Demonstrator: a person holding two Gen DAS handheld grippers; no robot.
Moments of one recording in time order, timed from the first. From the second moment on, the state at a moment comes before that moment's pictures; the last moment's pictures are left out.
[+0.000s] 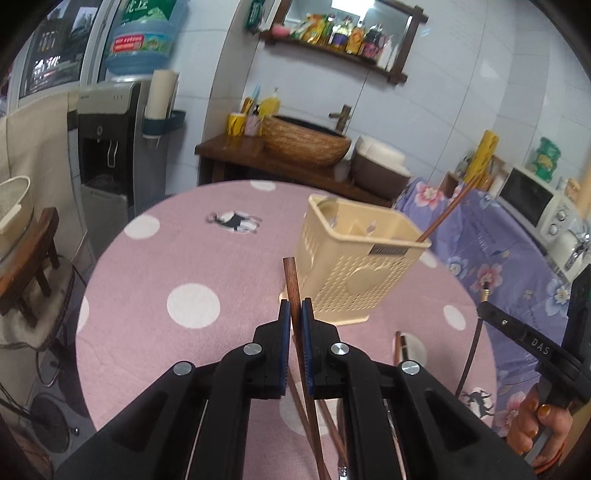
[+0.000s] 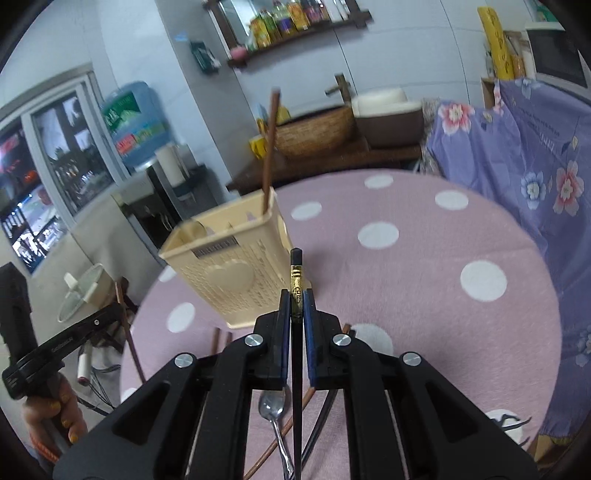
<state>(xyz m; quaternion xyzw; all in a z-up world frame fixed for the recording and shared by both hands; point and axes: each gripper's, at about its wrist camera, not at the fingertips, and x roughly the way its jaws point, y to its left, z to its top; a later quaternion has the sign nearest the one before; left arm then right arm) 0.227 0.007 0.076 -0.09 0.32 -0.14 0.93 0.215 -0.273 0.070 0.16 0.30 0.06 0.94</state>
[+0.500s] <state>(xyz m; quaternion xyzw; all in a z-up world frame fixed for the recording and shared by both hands) 0.235 0.021 0.071 -0.09 0.33 -0.11 0.93 0.183 -0.284 0.106 0.16 0.26 0.07 0.95</state>
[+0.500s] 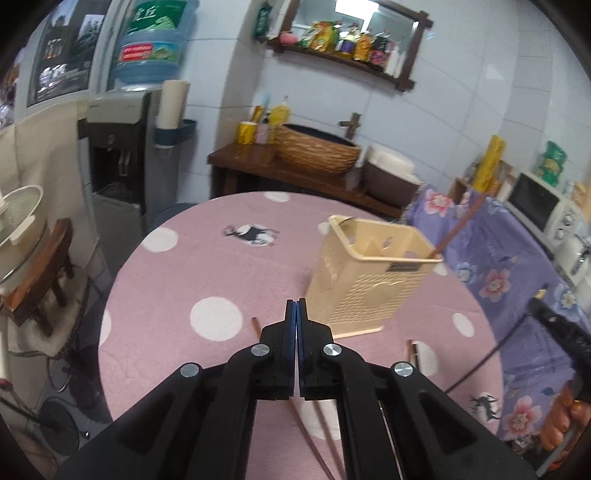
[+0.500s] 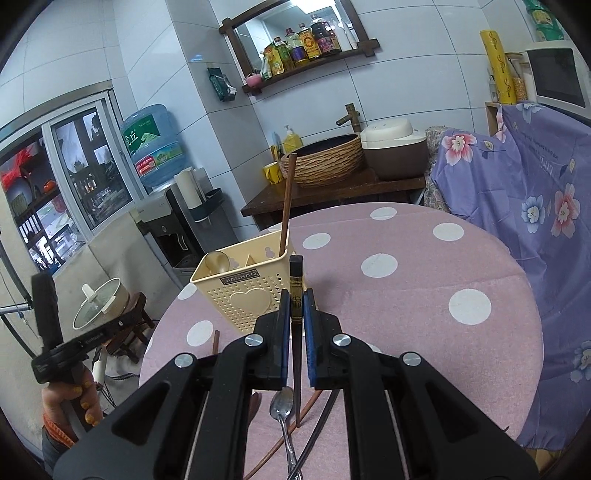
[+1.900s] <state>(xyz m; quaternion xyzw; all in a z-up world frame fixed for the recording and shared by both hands) 0.289 -0.008 0.005 -0.05 0.39 -0.05 0.92 0.159 -0.267 0.124 0.15 0.23 0.08 0.96</state>
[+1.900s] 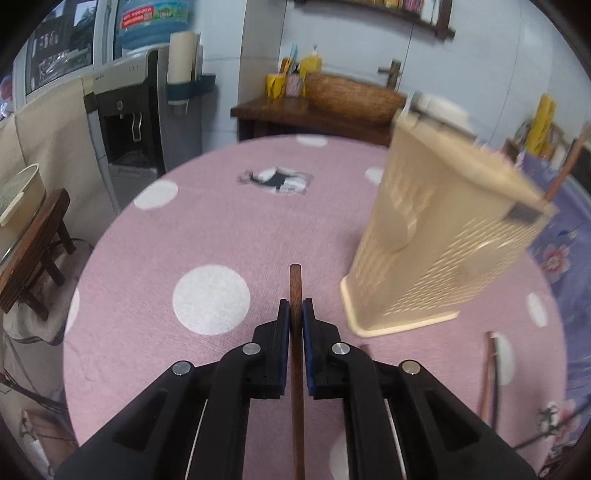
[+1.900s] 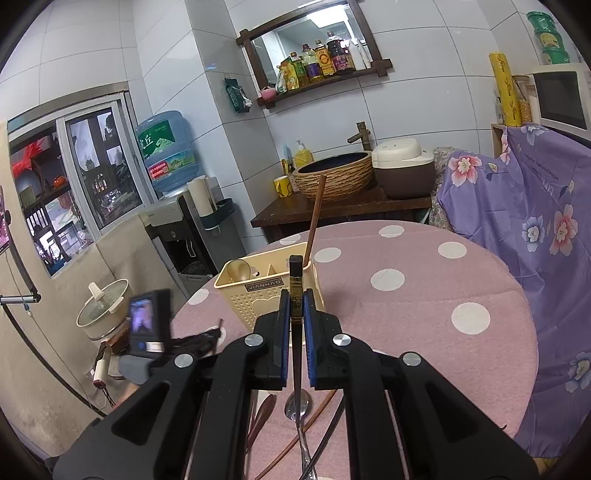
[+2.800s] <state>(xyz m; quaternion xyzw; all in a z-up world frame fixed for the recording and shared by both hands) 0.210 0.037 0.135 -0.08 0.23 -0.11 0.96 0.164 -0.264 0.150 0.14 0.22 0.10 0.96</state>
